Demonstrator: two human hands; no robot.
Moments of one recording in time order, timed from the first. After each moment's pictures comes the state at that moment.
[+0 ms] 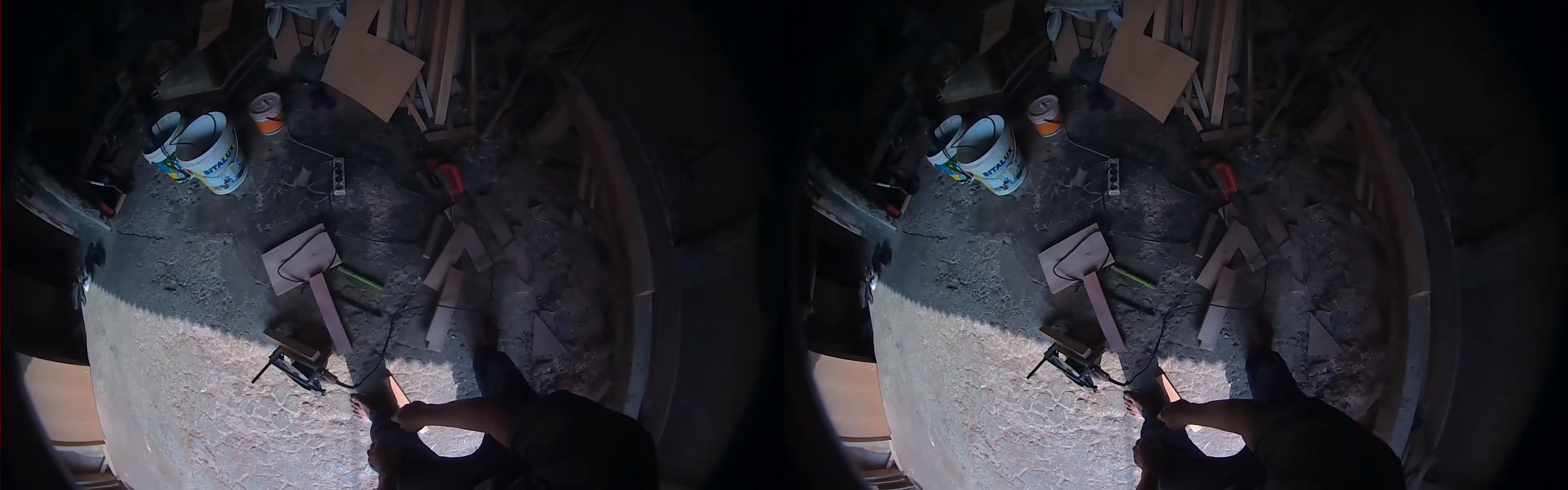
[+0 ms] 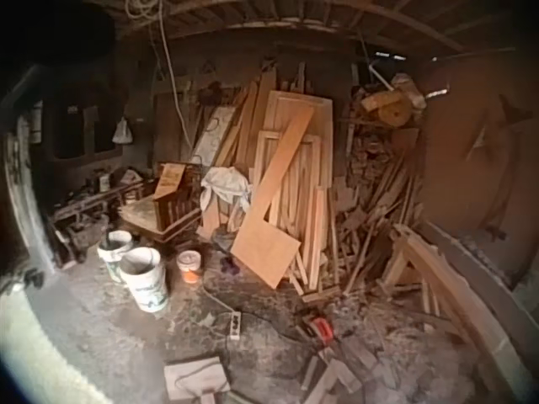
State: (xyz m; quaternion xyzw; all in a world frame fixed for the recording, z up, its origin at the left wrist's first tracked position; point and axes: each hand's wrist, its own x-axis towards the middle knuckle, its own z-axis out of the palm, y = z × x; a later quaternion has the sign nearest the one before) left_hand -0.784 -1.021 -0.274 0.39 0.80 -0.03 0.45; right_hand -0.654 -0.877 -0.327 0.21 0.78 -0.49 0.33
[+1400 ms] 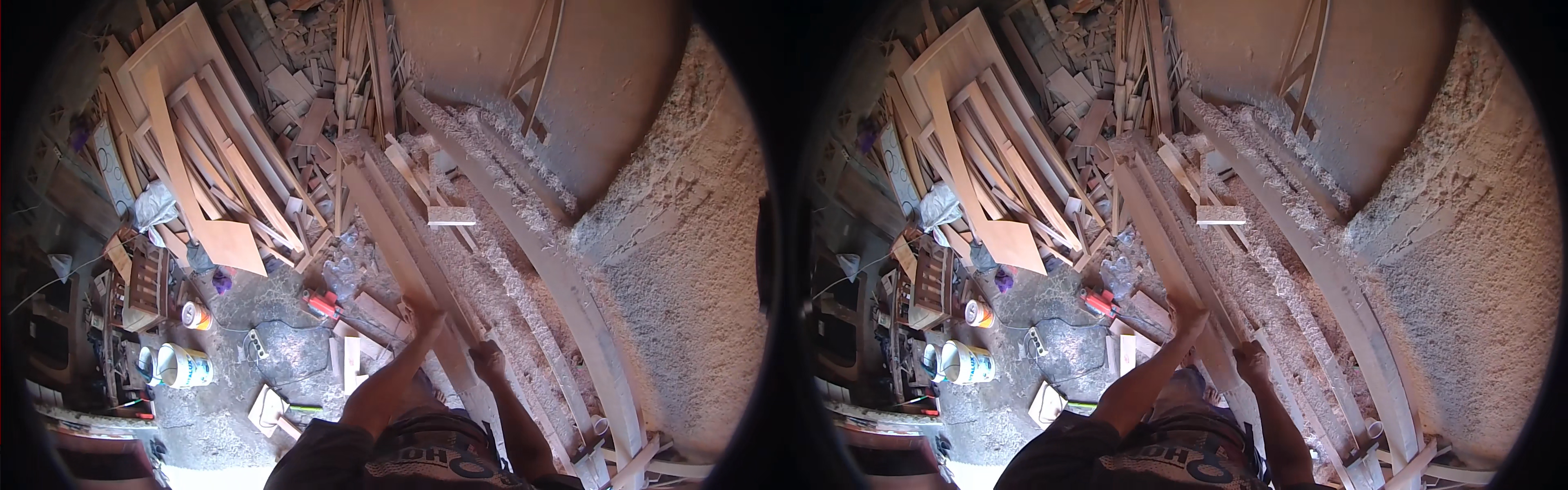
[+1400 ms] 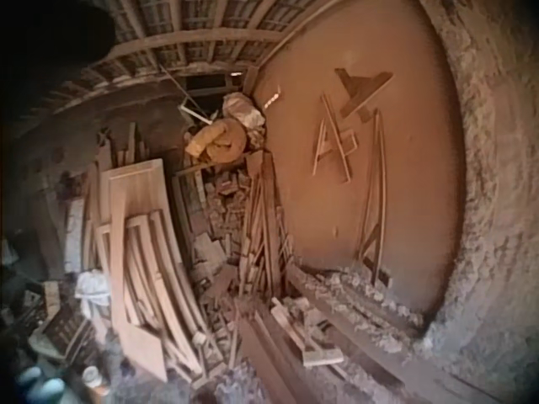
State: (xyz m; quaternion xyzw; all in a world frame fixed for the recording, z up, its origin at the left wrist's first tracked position) left_hand 0.023 -0.519 -0.033 0.68 0.58 0.18 0.40; right_hand 0.095 -0.734 -0.052 0.86 0.38 -0.16 -0.28
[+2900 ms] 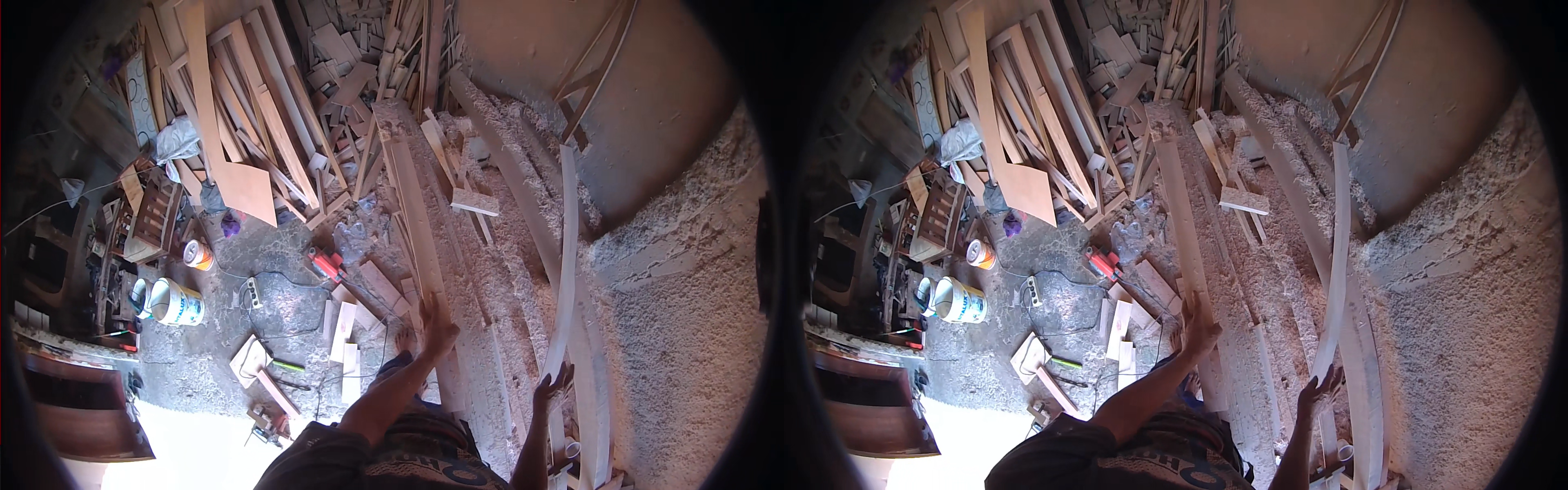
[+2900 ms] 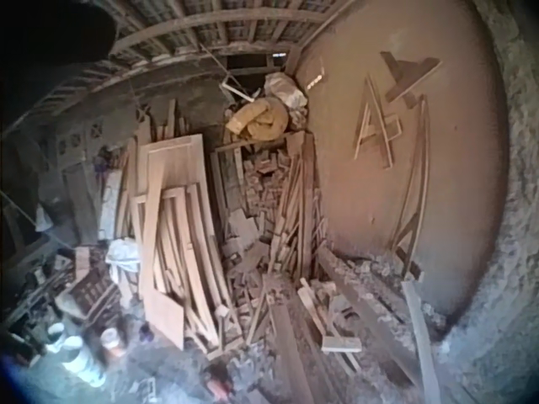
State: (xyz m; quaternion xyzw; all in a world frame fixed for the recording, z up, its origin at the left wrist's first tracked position) left_hand 0.000 -0.592 -0.035 0.72 0.47 0.29 0.43; right_hand 0.193 -0.908 -0.047 0.88 0.32 0.21 -0.27
